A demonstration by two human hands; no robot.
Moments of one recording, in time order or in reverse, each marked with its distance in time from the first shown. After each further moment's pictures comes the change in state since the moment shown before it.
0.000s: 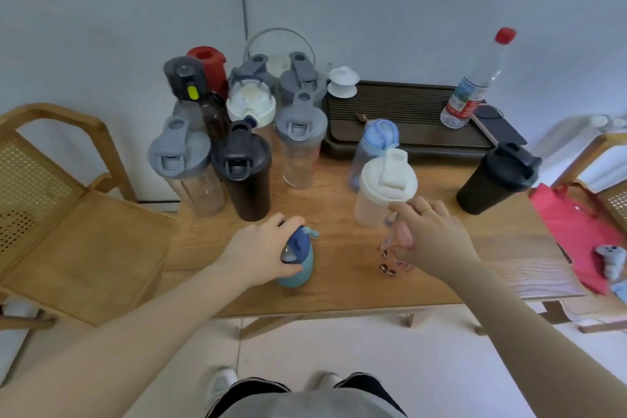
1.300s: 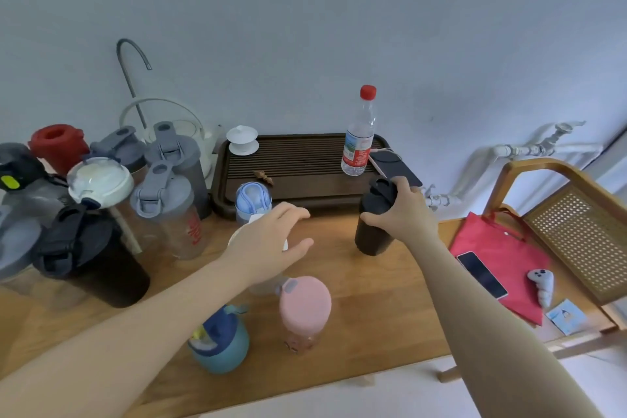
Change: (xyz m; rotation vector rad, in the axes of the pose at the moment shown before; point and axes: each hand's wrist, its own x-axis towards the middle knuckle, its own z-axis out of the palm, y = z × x) left_hand 0.153 0.179 -0.035 -0.238 0.252 0.195; right_hand 0.080 0.207 -0.039 0.538 0.251 0.395
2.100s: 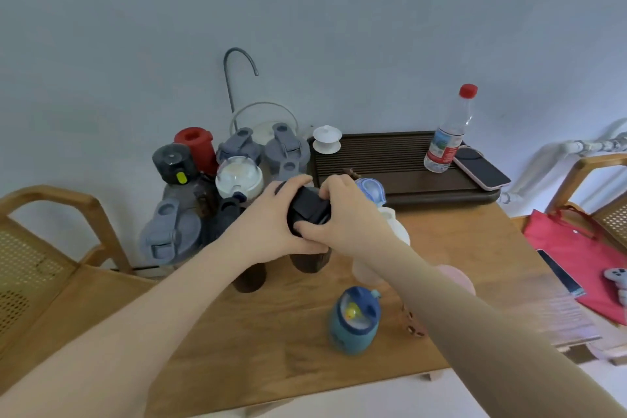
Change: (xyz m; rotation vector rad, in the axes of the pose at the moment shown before) left_hand -0.085 -0.124 -0.135 -0.155 -0.034 -0.102; right_hand -0.132 -0.257 0.072 0.121 -0.213 -0.459
